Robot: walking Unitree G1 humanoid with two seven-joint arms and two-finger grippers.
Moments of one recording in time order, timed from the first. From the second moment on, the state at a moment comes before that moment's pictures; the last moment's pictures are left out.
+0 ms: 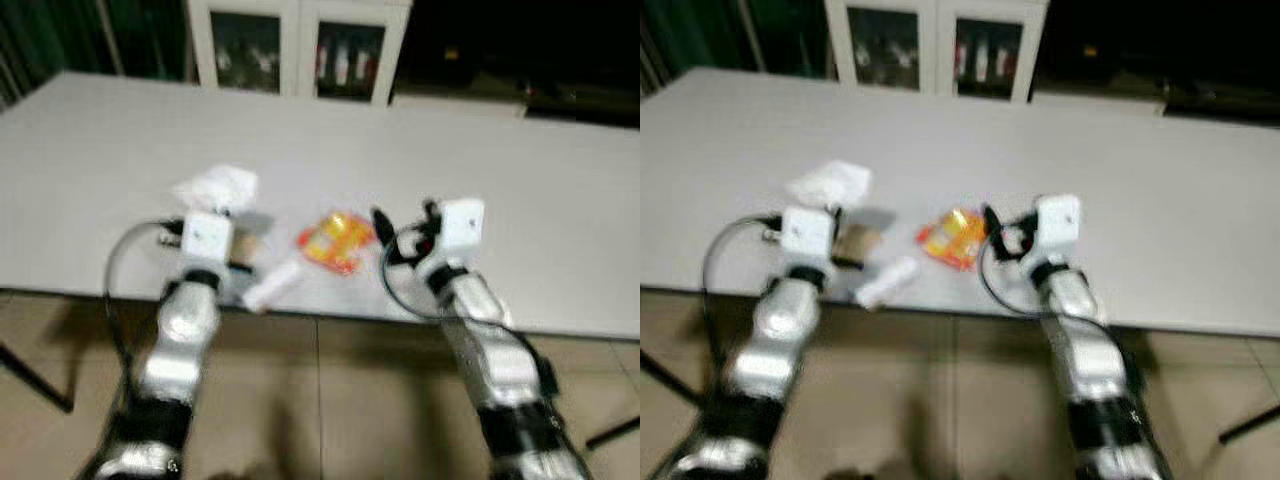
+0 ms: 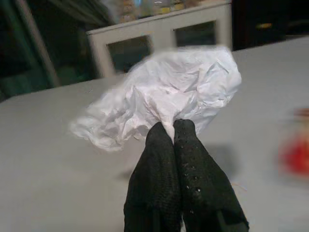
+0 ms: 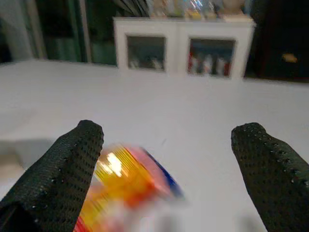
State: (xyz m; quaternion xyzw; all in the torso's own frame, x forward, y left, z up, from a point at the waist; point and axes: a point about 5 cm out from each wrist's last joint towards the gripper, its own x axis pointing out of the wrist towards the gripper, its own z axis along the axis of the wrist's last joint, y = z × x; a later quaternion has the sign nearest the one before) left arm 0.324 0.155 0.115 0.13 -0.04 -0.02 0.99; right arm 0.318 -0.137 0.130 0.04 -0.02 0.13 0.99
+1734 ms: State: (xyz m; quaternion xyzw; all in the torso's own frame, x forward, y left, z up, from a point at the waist) left arm 0.333 0.163 0.127 0.13 -0.04 0.00 0.99; right arm 0.311 -0.119 0.126 0.06 0.00 0.18 0.98
